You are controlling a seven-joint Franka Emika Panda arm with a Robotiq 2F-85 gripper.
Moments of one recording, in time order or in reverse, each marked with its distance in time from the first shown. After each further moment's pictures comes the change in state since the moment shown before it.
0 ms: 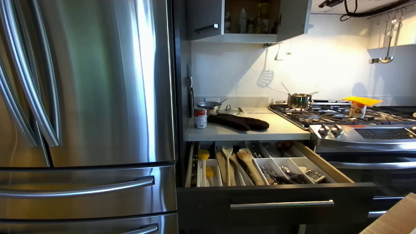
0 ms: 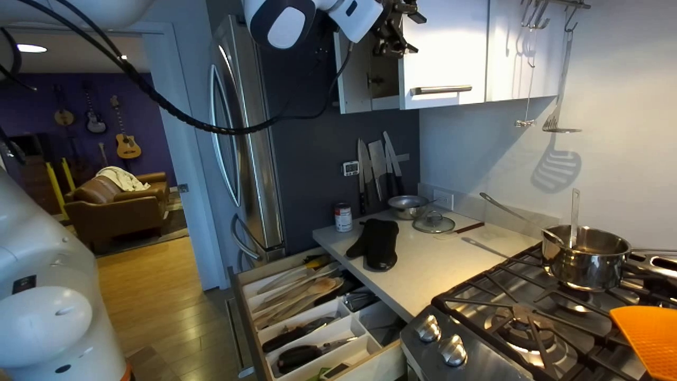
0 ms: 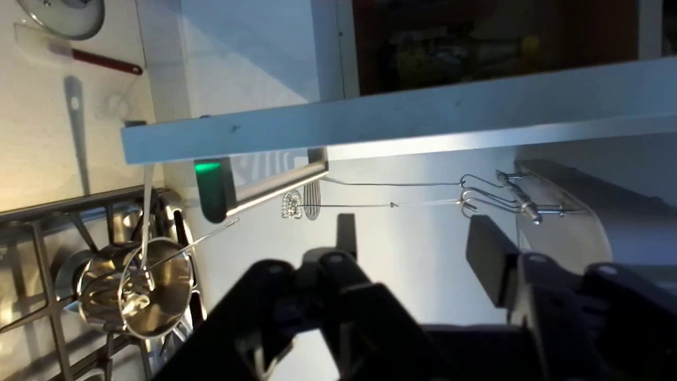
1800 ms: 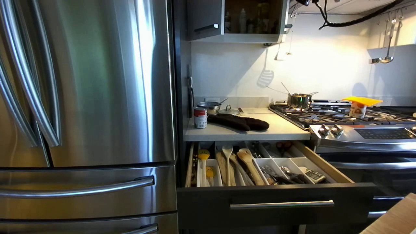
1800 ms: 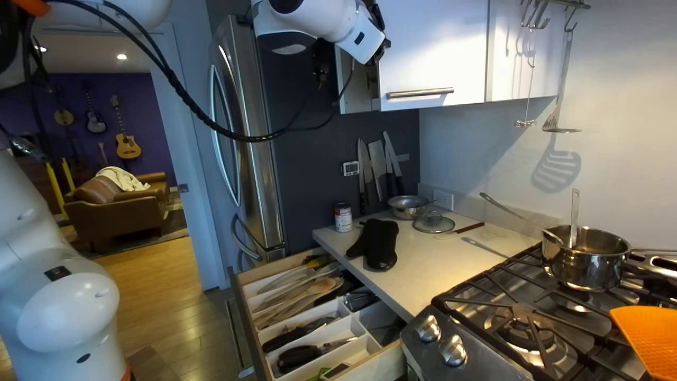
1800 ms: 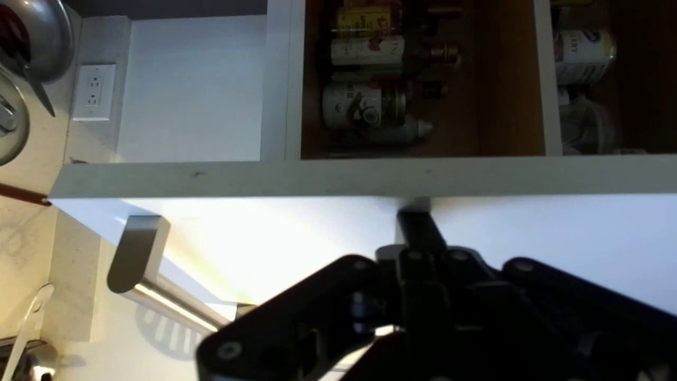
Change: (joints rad) arm 0.287 0.082 -0.106 0.123 0.600 -0.070 -0.709
